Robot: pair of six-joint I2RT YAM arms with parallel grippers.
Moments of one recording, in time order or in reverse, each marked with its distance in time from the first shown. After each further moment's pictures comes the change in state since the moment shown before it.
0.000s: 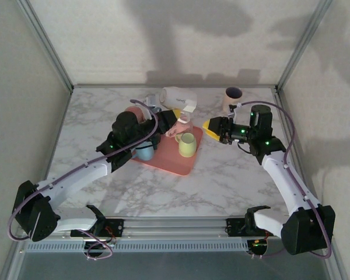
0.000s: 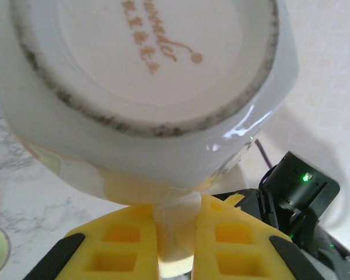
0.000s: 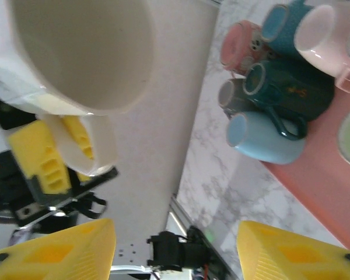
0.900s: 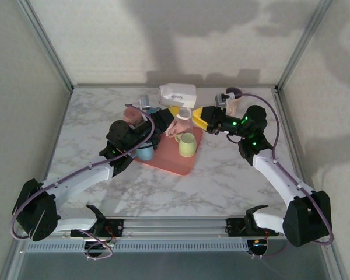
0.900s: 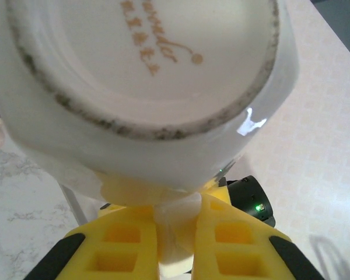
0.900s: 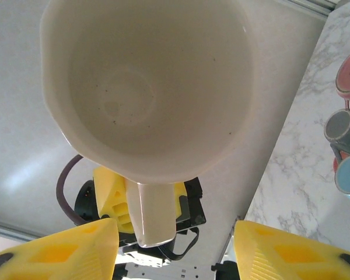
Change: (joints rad) left arm 0.002 0.003 -0.100 0.341 0.049 -0.167; right arm 0.139 0.085 -0.050 0.666 0.039 0.444
